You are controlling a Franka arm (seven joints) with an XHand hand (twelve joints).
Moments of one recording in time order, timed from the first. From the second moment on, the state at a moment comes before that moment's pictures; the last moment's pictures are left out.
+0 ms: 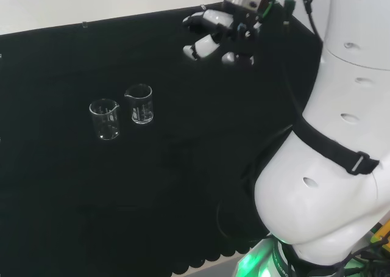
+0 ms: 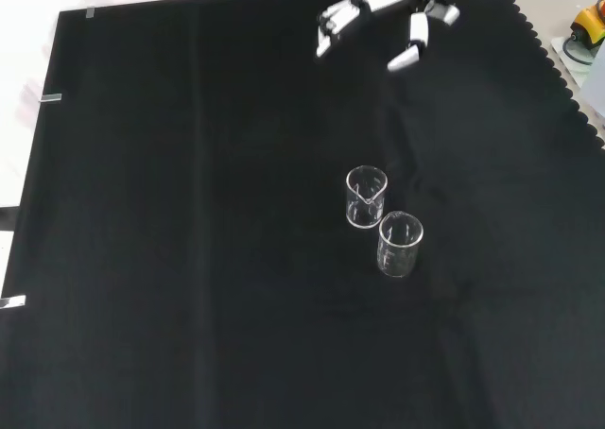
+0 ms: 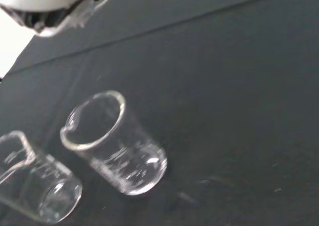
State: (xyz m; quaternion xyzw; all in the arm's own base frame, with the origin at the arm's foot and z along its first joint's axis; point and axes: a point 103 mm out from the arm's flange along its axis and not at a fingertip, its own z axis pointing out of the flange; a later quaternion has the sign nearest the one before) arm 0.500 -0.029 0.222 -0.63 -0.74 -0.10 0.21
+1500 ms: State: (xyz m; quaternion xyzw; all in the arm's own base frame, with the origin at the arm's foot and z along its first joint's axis) arm 0.506 0.017 0.138 -0.53 -0.77 -0.15 0.32
